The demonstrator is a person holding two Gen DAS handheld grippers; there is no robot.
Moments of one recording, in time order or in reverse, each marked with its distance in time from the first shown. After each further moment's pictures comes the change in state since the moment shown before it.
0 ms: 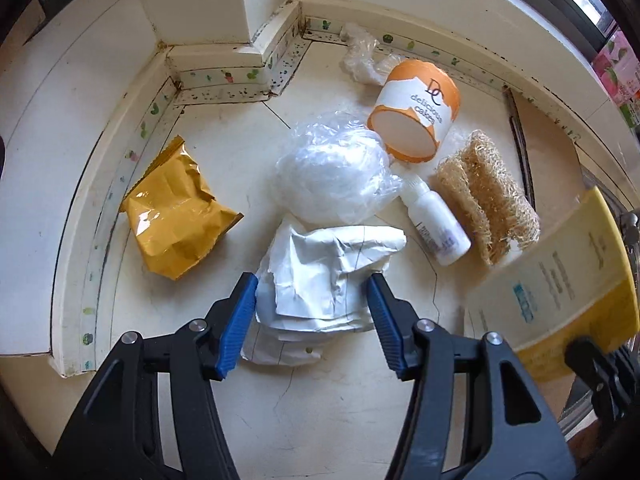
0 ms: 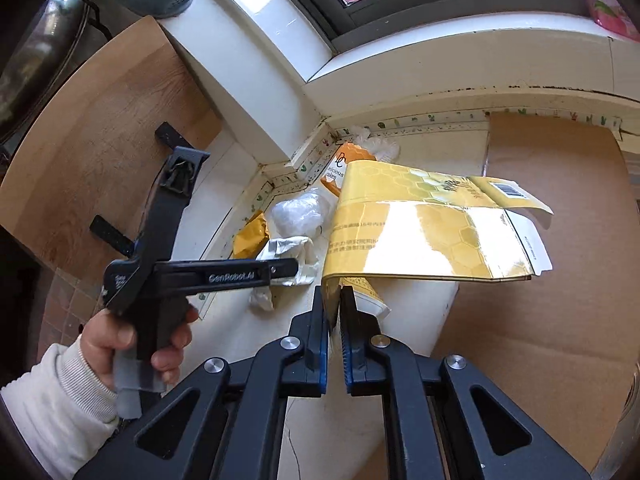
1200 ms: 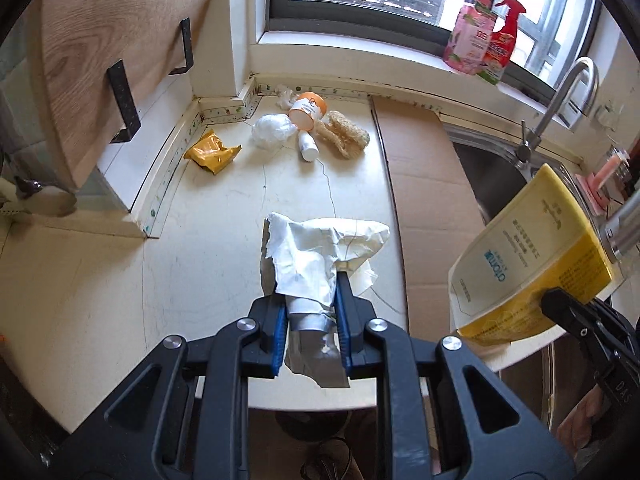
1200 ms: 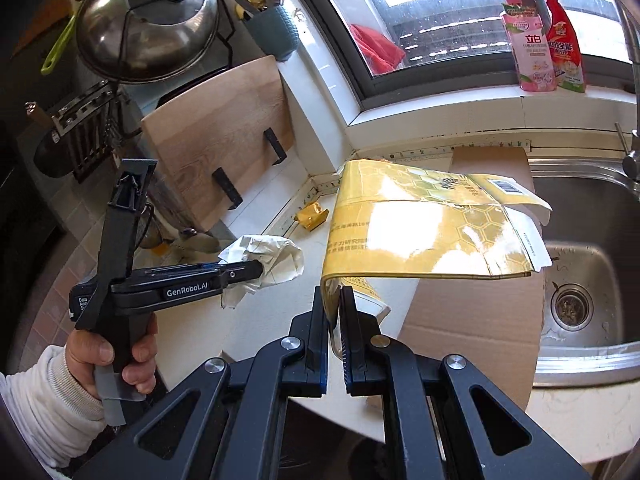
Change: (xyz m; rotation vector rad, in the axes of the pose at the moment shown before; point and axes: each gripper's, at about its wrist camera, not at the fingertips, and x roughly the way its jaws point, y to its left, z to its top) left arm -0.218 -0.001 -0.249 0.180 -0.293 -0.114; right arm -0.222 0.144 -0.200 -0.067 -0.243 -0.085
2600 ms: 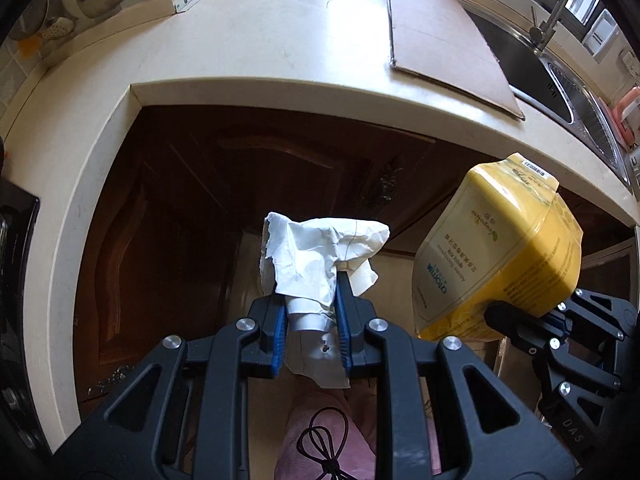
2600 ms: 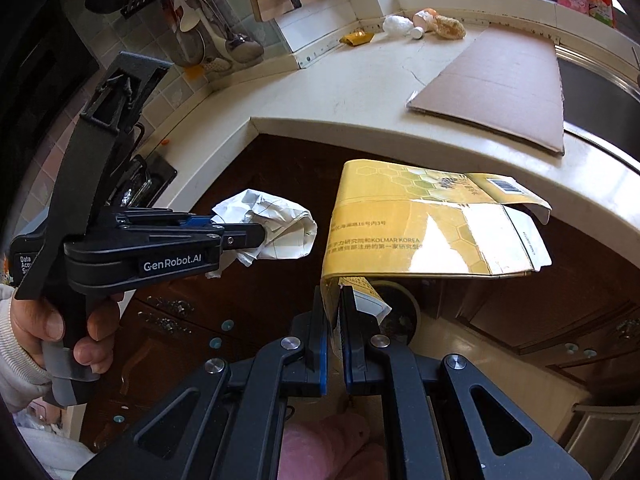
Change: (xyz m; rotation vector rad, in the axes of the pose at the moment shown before) left arm -0.009 -0.062 -0.282 -0.134 0.259 0.119; right arm -0.072 0.015 -0.288 -0.158 0.406 0.040
